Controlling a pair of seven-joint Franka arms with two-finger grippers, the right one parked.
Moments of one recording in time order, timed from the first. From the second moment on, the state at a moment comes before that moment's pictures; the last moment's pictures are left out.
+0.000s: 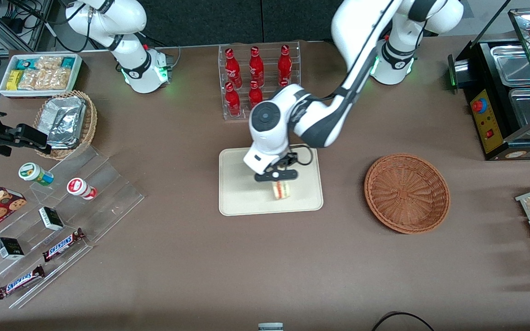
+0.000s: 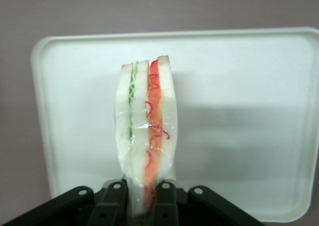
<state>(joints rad) -0.82 0.66 0.00 -1.46 0.03 2.06 -0.86</state>
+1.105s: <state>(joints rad) -0.88 0.72 0.00 -1.51 0.03 2.19 -0.83</state>
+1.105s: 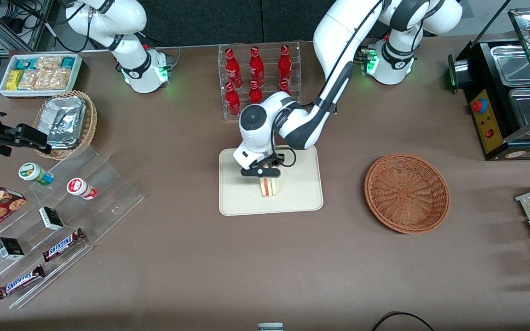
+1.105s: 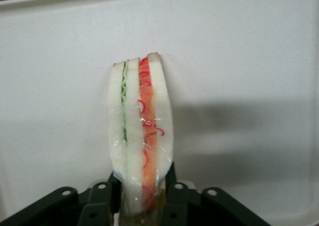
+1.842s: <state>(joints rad) -0.73 0.42 0.04 -1.46 0.00 1.85 -0.83</state>
